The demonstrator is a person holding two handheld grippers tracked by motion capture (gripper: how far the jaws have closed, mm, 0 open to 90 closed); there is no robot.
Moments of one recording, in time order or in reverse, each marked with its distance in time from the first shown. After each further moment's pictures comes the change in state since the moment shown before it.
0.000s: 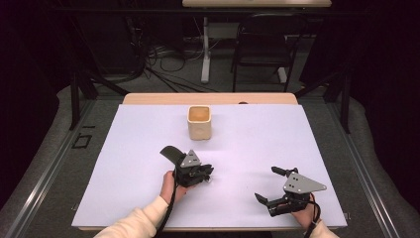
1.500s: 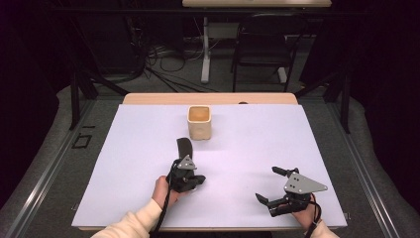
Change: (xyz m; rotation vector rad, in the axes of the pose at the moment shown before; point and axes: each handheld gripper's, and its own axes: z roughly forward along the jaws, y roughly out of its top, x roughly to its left) left arm 0.002 -0.014 -0.016 0.183 -0.045 -0.060; right arm 0.000 0.000 -0.002 -0.001 -0.003 -0.003
